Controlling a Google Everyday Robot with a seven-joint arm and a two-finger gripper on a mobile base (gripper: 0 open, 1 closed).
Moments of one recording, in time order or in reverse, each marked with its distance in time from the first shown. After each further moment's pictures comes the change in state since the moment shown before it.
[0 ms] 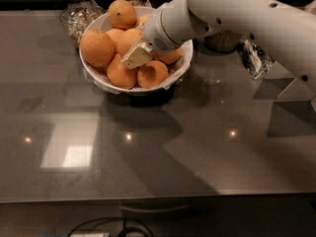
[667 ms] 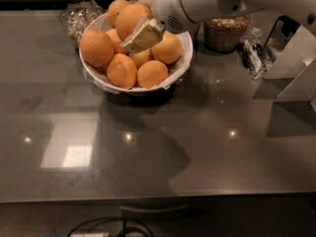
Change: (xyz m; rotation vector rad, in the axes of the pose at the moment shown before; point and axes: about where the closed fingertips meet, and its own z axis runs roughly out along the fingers) arm -0.050 0.001 -0.077 0.090 -0.106 -0.105
